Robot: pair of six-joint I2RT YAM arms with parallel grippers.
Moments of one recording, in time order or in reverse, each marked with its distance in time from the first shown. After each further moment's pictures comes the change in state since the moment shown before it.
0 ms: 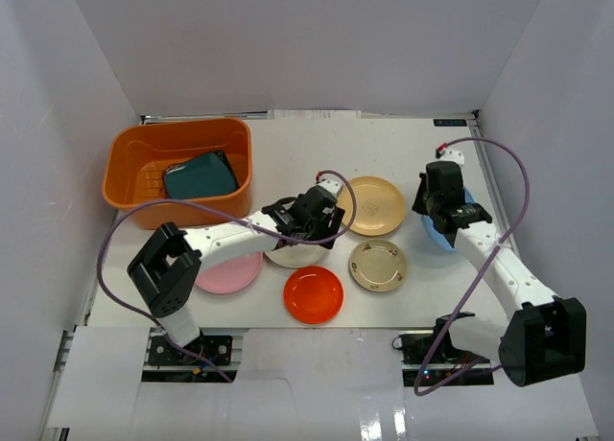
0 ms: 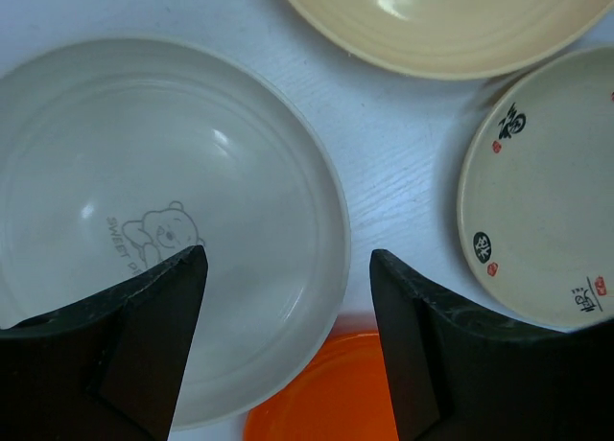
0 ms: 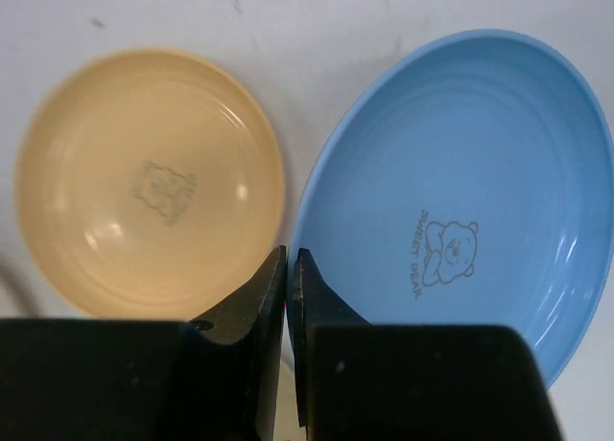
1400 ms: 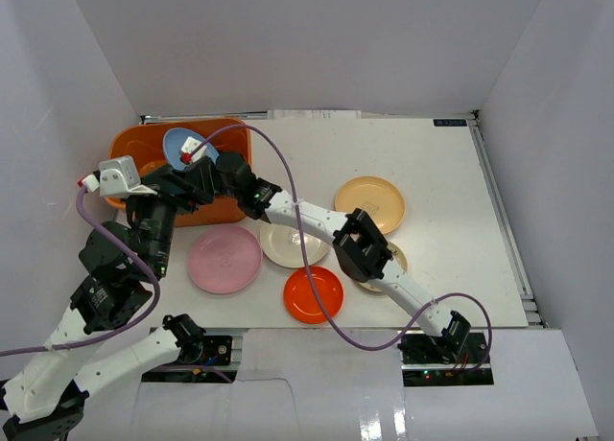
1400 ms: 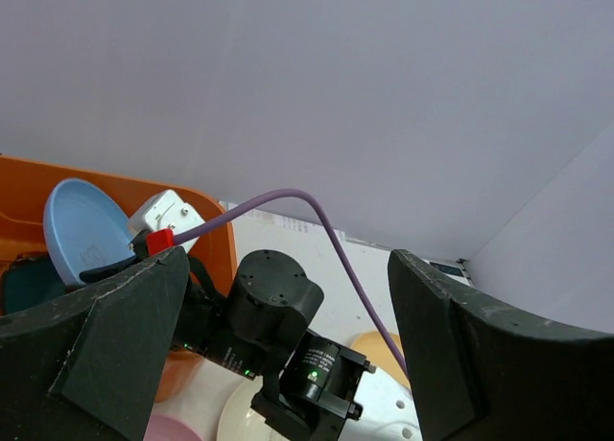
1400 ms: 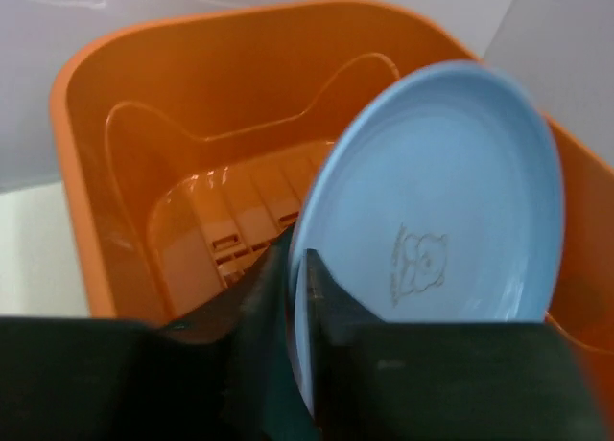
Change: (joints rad) left arm 0.092 -1.098 -0.077 0.151 -0.523 0.143; right arm 0.801 1.438 1.588 0.563 -0.458 -0.489
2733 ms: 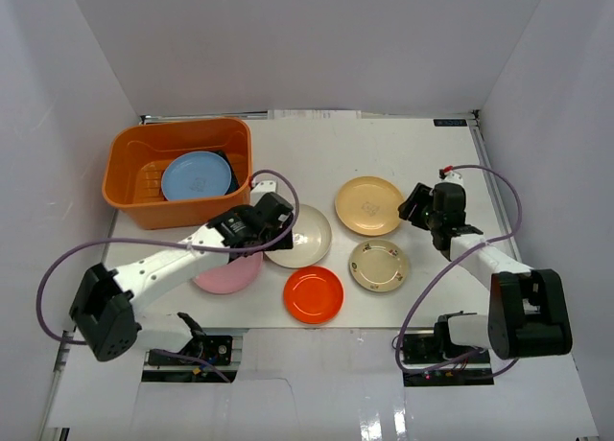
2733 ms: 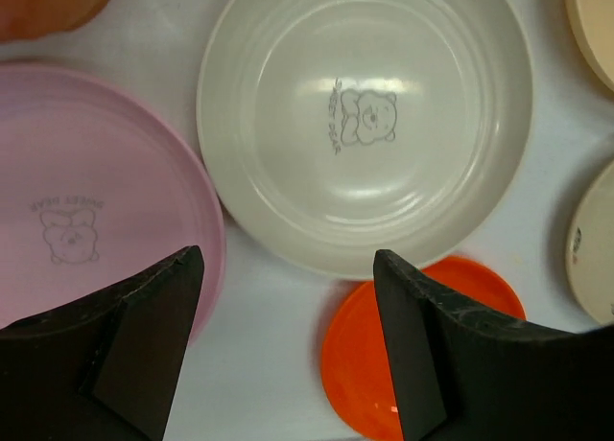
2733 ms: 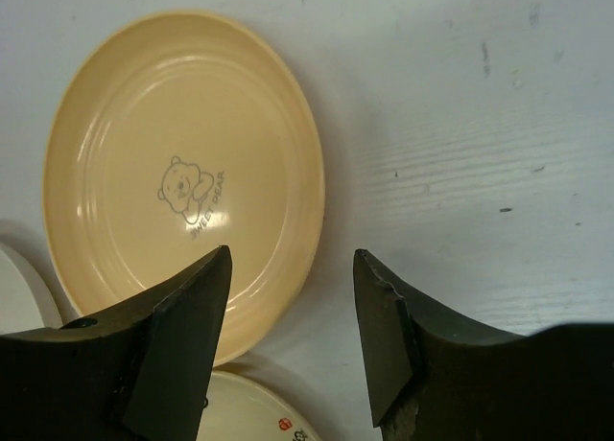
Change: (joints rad) left arm 0.000 0.661 -0.114 -0.486 0.345 -0.500; right arm -0.917 -1.333 -1.826 -0.068 0.160 0.602
